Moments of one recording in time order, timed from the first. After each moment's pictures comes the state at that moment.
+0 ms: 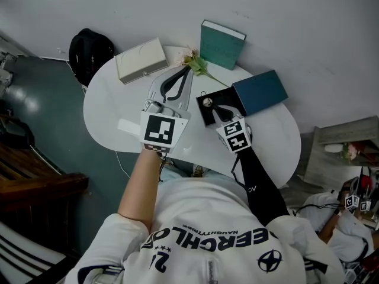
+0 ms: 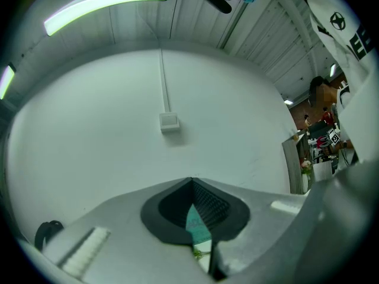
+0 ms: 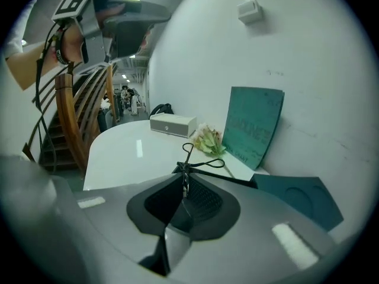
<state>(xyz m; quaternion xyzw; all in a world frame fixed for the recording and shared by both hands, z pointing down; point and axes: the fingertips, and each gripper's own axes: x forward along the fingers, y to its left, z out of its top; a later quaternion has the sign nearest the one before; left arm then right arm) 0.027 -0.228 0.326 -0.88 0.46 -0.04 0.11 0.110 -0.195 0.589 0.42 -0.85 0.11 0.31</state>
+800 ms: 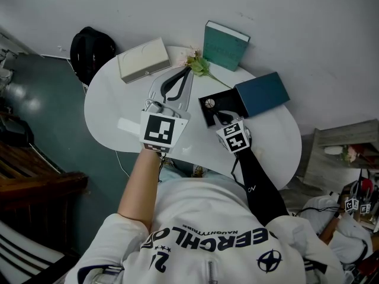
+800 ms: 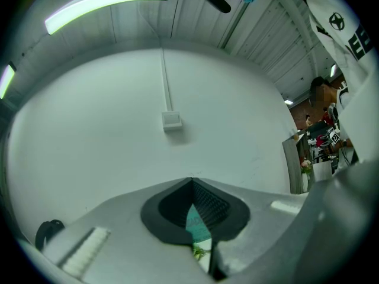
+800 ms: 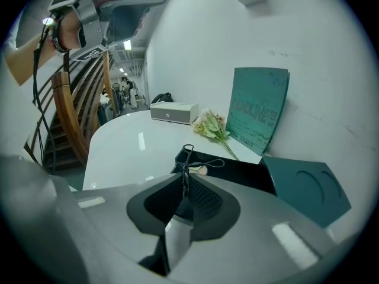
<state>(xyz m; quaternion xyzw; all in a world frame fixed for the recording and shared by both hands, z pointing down) 0.016 -0.230 0.330 -0.88 0.46 -0.04 0.11 0.110 -0.187 0.626 0.41 -0.83 0.15 0.34</state>
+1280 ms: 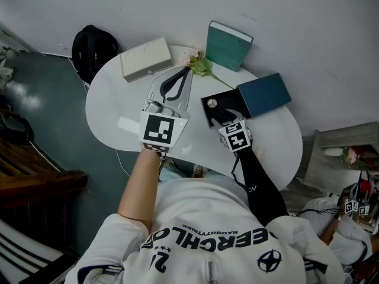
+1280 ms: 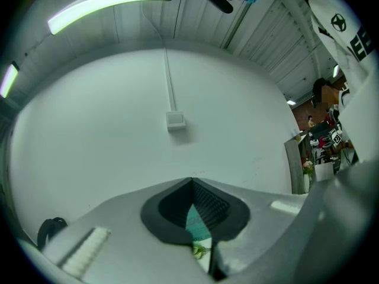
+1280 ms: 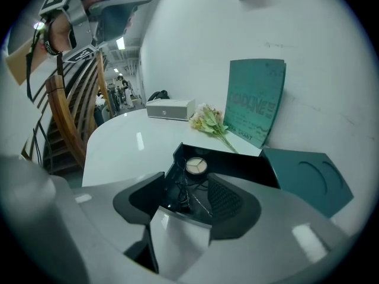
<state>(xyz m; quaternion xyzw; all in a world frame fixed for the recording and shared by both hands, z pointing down) 0.005 -0.231 0.332 -0.88 0.47 -0.04 0.10 0.114 -0.190 0.639 0.42 -0.82 0.17 0.34</state>
